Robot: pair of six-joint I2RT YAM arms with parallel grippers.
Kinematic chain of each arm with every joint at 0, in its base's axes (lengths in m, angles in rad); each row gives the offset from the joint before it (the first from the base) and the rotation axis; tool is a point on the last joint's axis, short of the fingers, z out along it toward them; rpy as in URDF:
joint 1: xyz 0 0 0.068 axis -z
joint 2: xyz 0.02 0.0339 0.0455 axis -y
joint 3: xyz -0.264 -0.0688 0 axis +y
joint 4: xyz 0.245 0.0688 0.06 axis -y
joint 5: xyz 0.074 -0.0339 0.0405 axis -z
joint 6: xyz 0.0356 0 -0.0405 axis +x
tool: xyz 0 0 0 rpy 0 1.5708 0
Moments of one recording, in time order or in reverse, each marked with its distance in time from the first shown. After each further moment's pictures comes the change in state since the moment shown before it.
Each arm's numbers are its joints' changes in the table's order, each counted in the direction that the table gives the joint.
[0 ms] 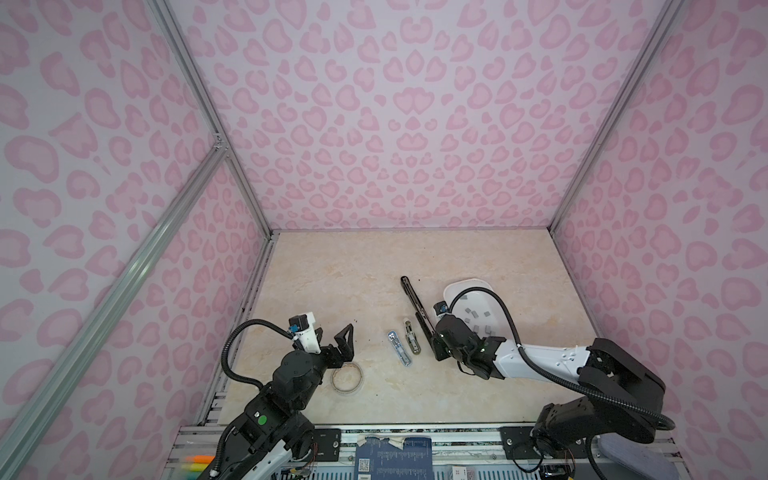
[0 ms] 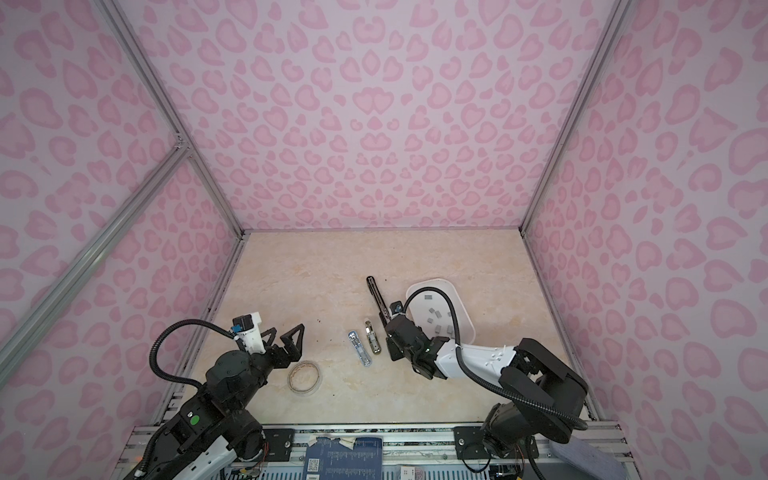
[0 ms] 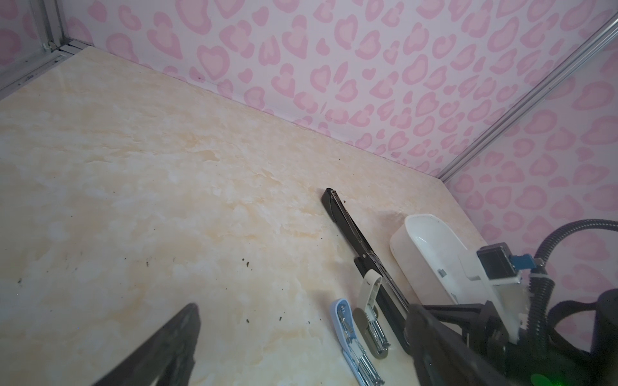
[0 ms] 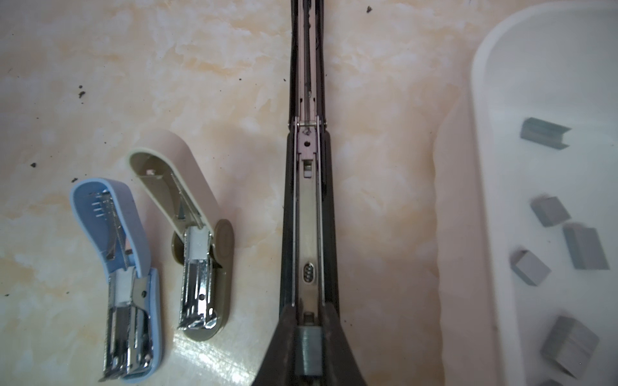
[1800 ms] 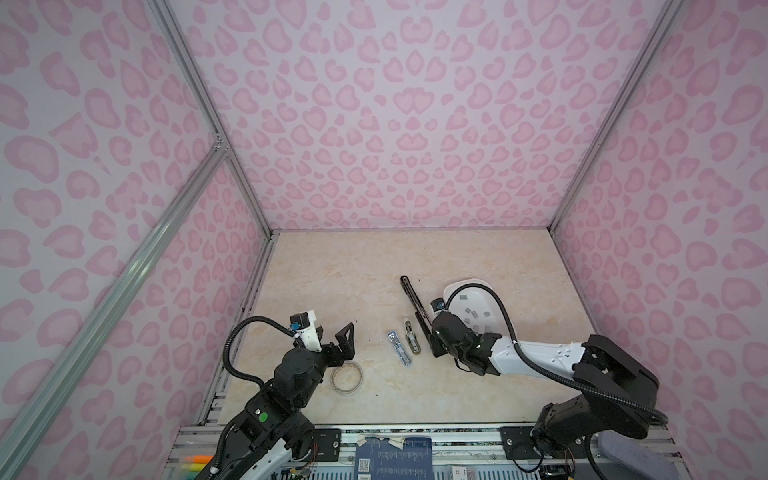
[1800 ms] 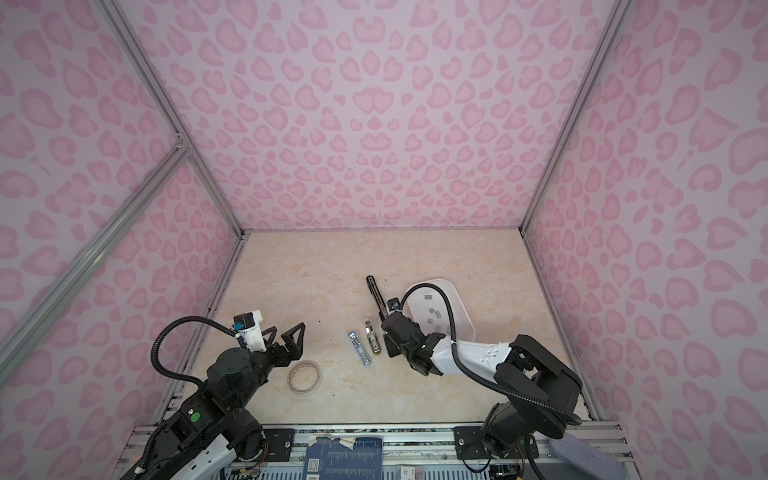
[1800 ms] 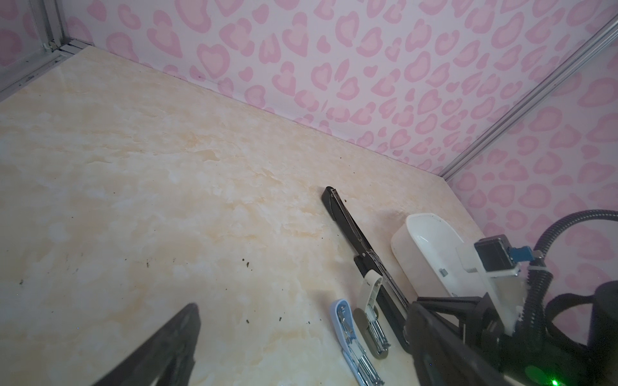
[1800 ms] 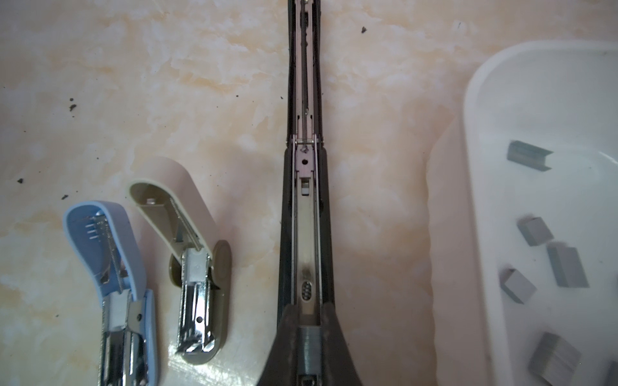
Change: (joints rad) left arm 0.000 -0.039 -0.023 0.001 -0.001 0.000; right arm -0.003 -0.037 -0.055 -0.014 0.044 -0.027
